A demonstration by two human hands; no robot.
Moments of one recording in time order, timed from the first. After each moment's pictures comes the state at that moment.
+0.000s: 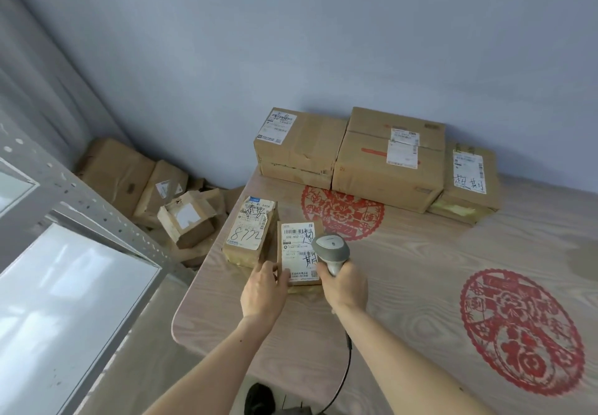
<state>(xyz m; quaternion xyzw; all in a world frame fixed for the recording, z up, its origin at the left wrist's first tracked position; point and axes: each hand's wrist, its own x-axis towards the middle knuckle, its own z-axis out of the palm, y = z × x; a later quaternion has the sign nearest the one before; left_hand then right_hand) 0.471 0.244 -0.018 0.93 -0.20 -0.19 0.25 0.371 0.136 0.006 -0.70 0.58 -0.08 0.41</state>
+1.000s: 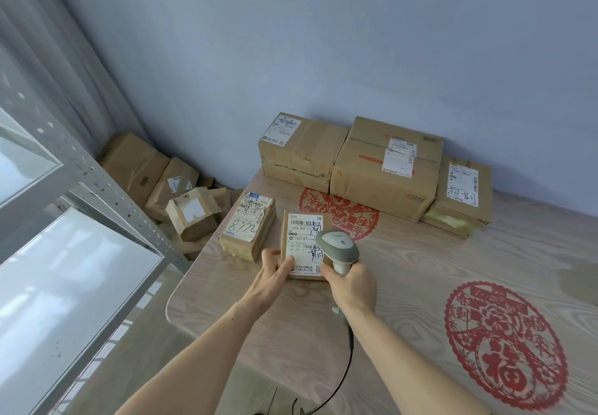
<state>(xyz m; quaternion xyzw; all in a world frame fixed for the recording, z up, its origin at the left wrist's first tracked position) 0.445 0.238 0.015 0.77 -0.15 -0.42 0.46 0.328 0.117 0.032 -0.69 0.56 -0.11 0.45</state>
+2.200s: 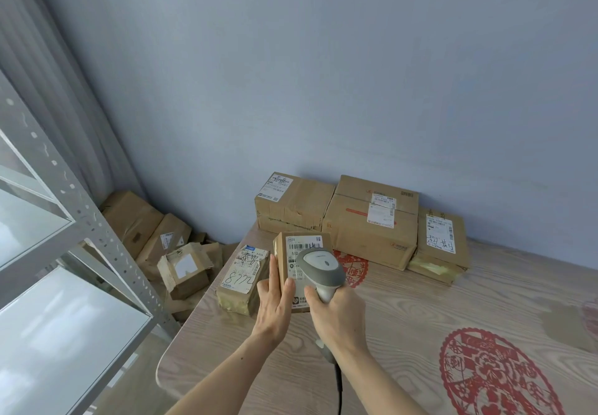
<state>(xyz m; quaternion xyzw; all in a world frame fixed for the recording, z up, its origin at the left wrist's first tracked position) 0.435 0.217 0.069 0.78 -0.26 -0.26 0.50 0.336 0.146 0.114 -0.75 0.45 -0.24 0.41</state>
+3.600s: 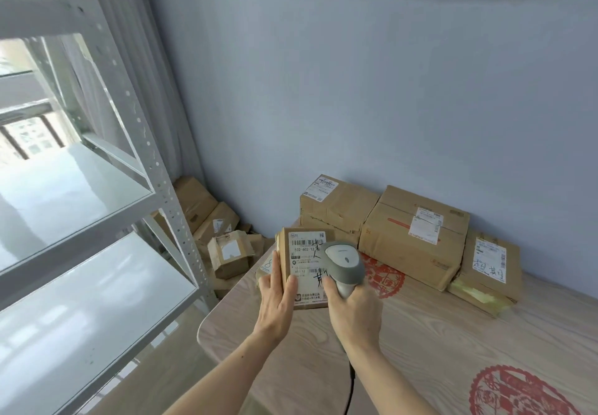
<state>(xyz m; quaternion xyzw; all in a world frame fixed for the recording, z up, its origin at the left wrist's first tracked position) 0.423 0.269 0.083 0.80 -0.19 -0.16 0.54 0.332 0.165 0.129 -0.76 0.39 -0.26 0.45</state>
